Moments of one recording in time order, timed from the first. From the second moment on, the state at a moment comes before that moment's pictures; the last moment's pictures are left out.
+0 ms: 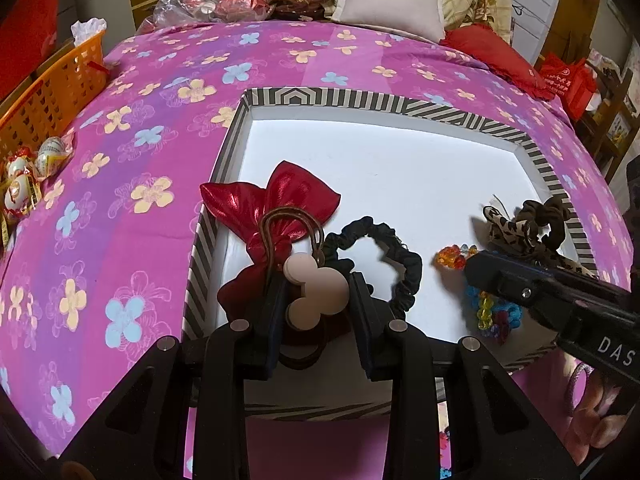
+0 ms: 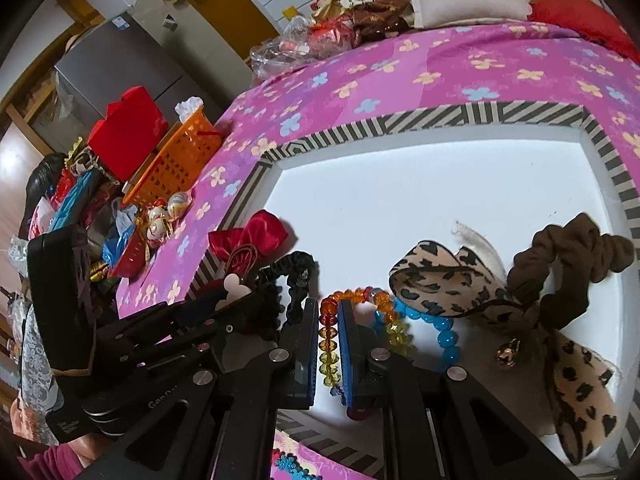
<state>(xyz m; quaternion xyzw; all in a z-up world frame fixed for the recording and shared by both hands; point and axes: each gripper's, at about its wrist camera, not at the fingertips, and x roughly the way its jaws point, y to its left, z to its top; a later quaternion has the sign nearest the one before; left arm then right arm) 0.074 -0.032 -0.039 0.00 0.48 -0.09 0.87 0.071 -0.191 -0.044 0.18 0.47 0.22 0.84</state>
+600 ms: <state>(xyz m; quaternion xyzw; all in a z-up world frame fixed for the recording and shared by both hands) 0.049 -0.035 -0.023 0.02 0.46 -0.07 0.88 0.016 -0.205 -0.009 0.16 0.42 0.20 0.87</state>
